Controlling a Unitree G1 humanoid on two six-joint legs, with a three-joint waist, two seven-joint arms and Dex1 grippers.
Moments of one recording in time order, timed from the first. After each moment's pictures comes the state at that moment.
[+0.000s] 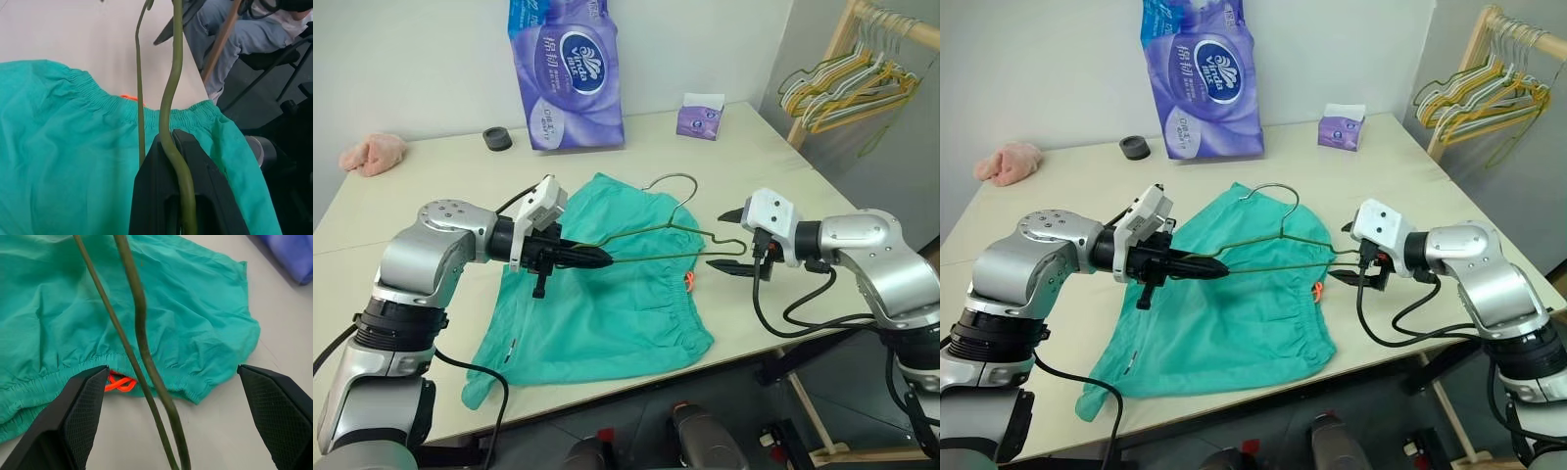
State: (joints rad) left arm -0.66 0.81 -0.09 -0.03 -0.47 0.71 -1.43; right arm -0.63 -0.78 0.22 -0.20 0.18 0.58 1.06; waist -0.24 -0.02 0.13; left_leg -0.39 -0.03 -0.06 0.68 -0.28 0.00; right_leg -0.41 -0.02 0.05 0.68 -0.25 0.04
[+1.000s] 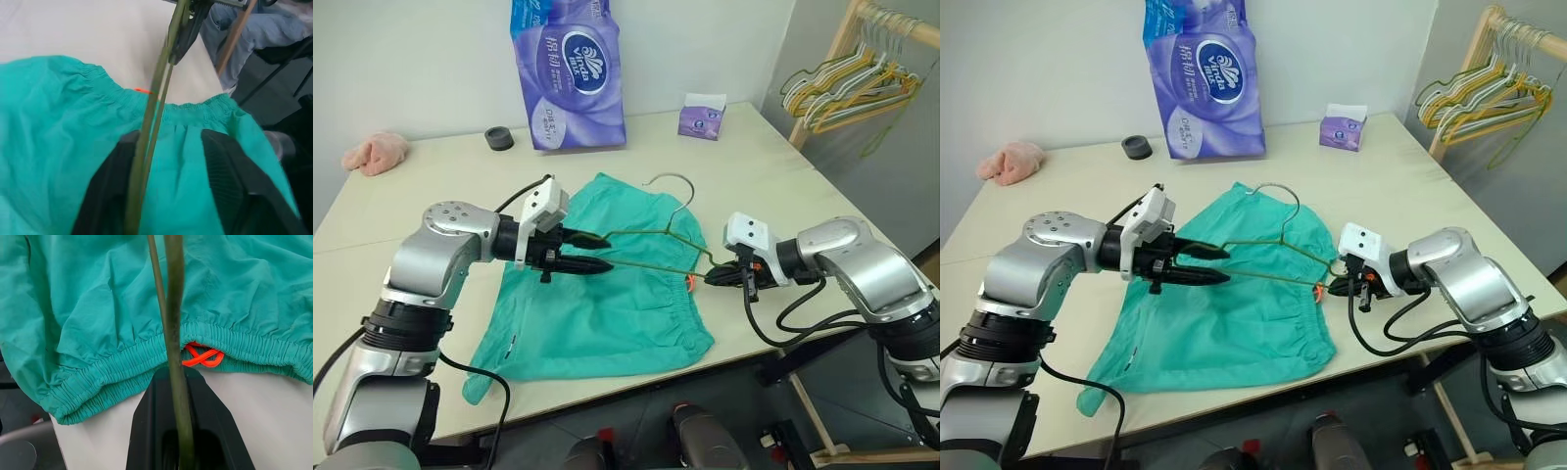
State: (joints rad) left arm -0.66 0.74 -0.10 0.09 -0.37 0.47 -1.32; right arm -0.65 -0.79 0.30 -0.22 0.24 0.87 1.16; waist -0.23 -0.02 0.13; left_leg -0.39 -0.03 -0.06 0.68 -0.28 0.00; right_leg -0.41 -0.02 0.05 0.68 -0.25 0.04
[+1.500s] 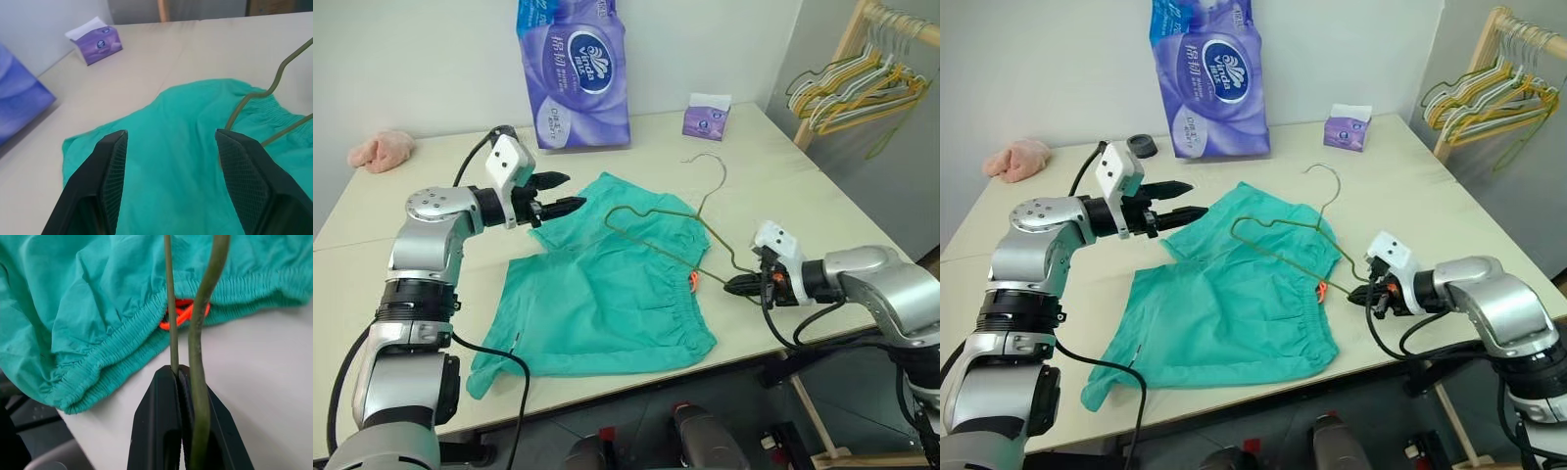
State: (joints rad) left arm -0.76 0.71 0.05 0.43 -0.29 0.29 -1.07; right arm -0.41 -0.80 0.05 -0.34 0.40 1.11 0.99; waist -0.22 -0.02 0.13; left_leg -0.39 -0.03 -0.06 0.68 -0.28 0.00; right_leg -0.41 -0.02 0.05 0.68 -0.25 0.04
